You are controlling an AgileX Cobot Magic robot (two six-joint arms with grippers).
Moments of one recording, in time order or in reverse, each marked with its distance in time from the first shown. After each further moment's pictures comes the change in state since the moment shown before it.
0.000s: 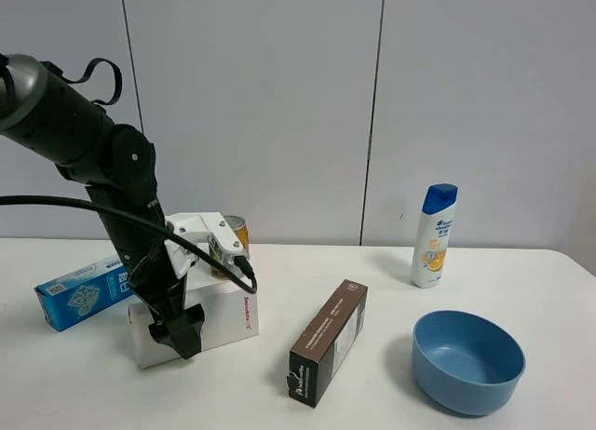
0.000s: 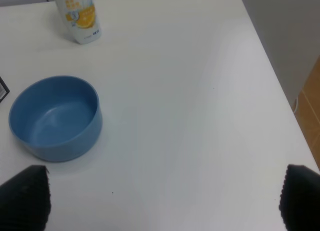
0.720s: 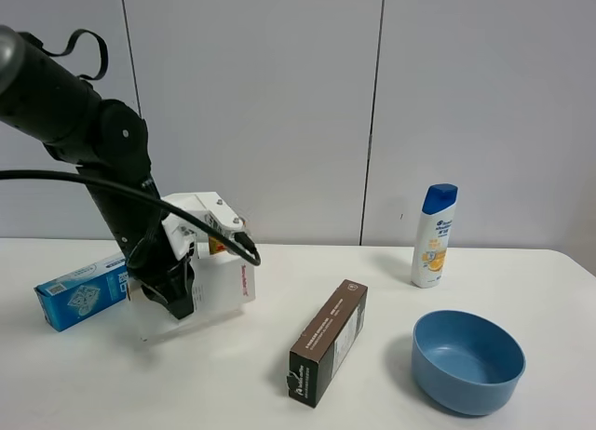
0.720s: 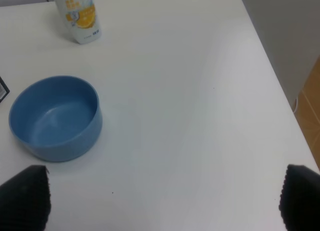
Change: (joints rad) left arm 0.000 -0.084 0.000 -0.023 0.023 -0.045; right arm 0.000 0.000 0.000 0.000 0.000 0.001
